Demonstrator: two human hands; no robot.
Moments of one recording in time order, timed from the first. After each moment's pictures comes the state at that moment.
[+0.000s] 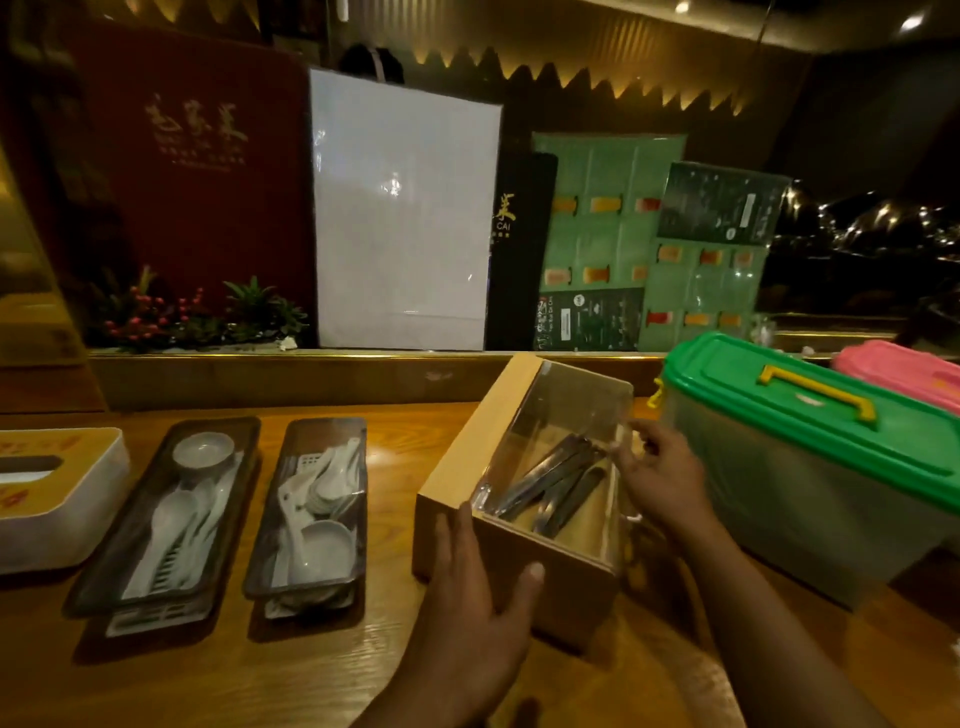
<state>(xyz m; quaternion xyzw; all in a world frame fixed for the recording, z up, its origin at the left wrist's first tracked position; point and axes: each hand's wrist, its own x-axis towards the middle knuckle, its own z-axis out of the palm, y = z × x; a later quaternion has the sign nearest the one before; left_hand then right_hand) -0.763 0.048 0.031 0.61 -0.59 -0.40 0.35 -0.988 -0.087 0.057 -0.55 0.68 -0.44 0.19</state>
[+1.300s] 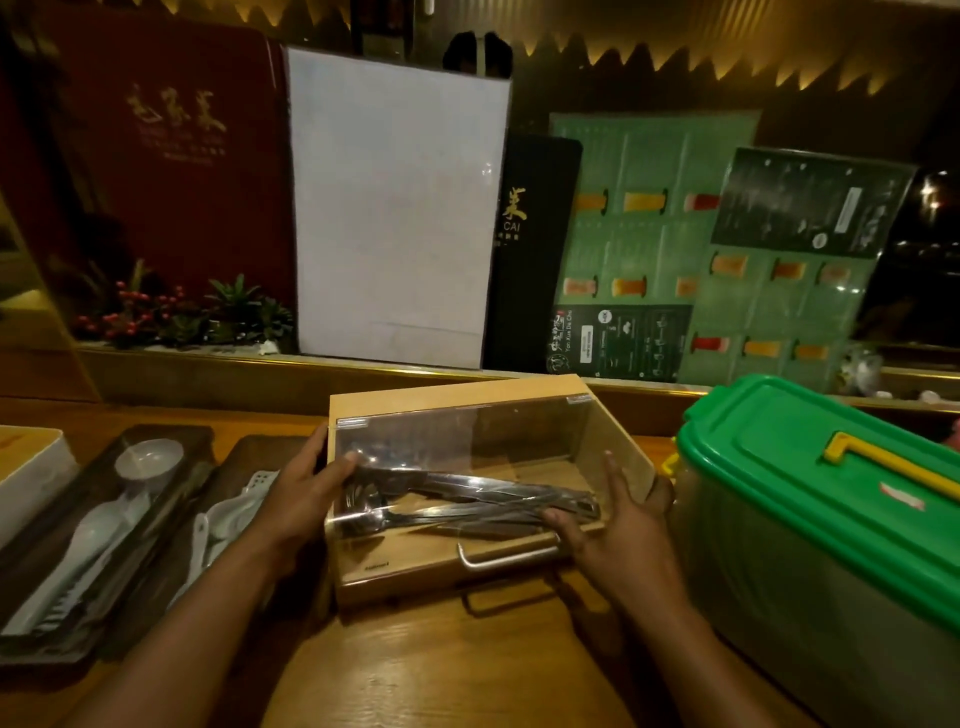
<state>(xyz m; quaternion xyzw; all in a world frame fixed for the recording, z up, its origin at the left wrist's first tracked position) -0.696 -0.128 0.025 0.58 -0.41 -0.42 0.56 -1.026 -0.173 0.009 -0.67 0.69 -0.25 0.15</state>
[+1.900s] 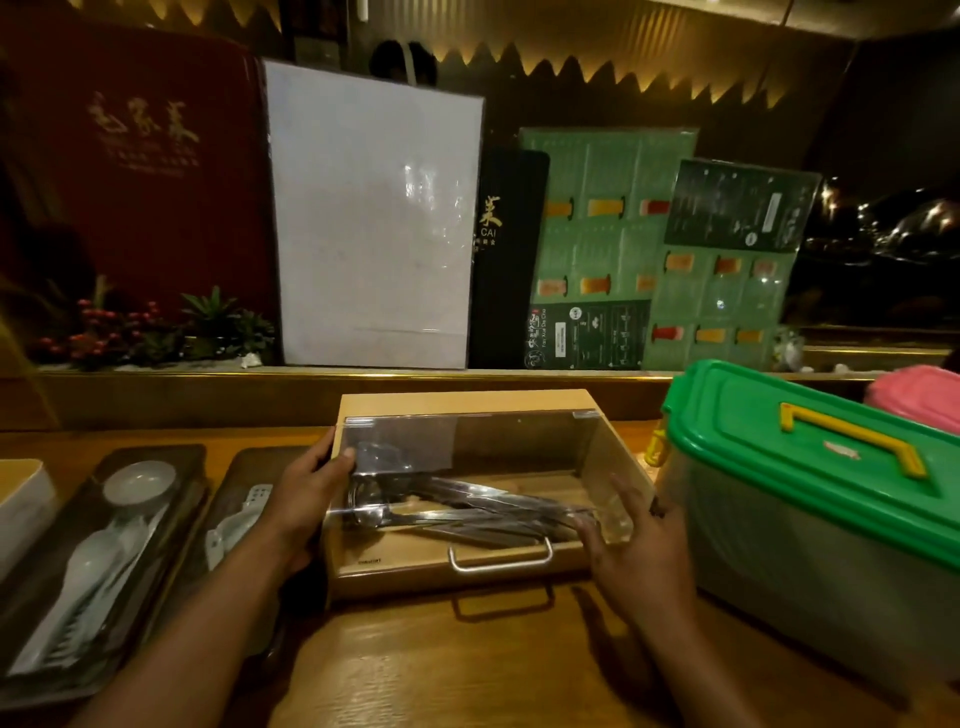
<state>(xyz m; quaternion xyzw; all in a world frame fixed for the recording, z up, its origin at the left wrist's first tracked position) -0.671 -0.129 0.025 0.52 -0.37 -0.51 0.57 -1.012 -0.107 0.010 -0.59 0.74 -0.32 0.10</state>
